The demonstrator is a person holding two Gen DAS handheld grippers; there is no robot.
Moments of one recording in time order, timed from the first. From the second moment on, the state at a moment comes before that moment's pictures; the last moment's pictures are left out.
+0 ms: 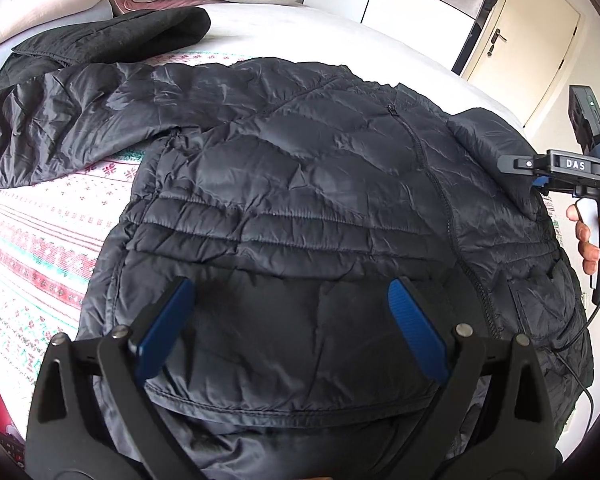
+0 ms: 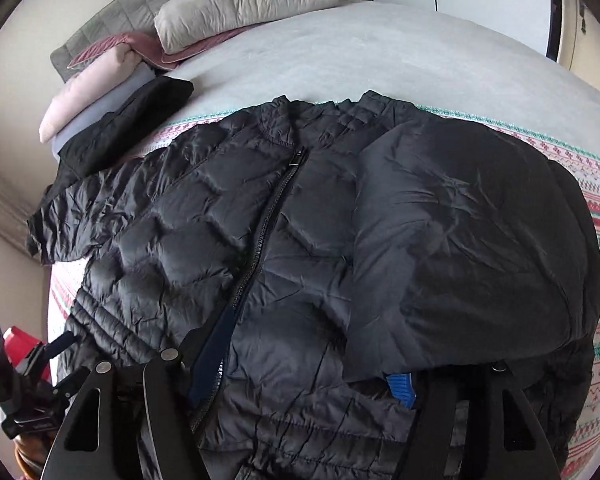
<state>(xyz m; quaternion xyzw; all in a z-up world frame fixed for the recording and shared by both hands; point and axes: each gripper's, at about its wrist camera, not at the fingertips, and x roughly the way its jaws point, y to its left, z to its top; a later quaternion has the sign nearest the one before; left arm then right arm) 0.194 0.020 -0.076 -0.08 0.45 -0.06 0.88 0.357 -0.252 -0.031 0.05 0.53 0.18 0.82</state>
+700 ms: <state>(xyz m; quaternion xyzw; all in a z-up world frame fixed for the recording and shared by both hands) 0.189 0.004 -0.060 -0.08 0.45 -0.09 0.89 0.365 -0.405 -0.030 0.25 0.52 -0.02 0.82</state>
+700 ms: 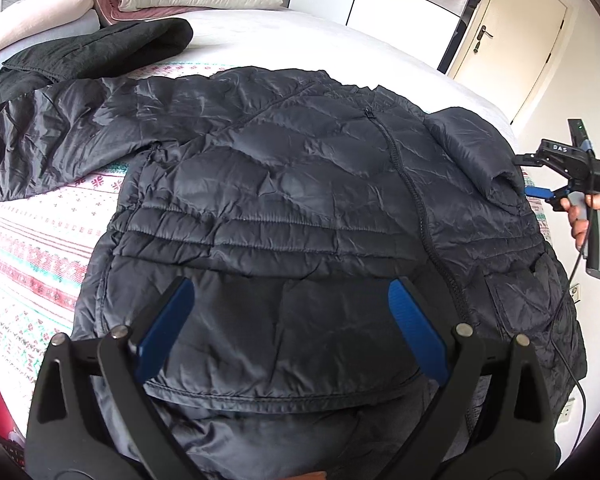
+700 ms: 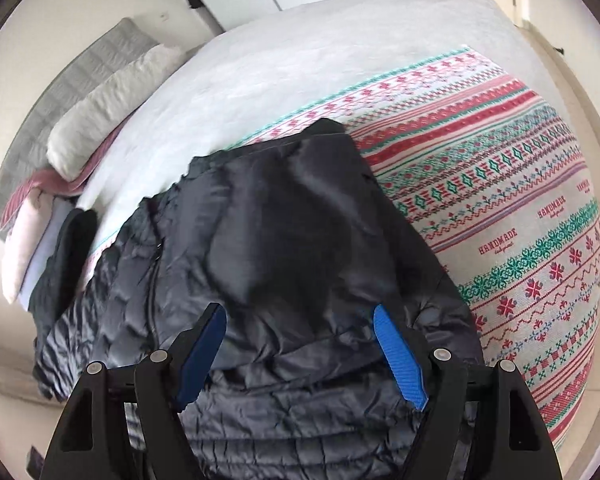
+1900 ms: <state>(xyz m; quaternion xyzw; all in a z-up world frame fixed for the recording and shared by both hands) 0.253 -0.041 -0.041 -0.08 0.45 -0.16 0.88 0.395 -0.352 -0.018 0.22 0.49 0.11 0.84</state>
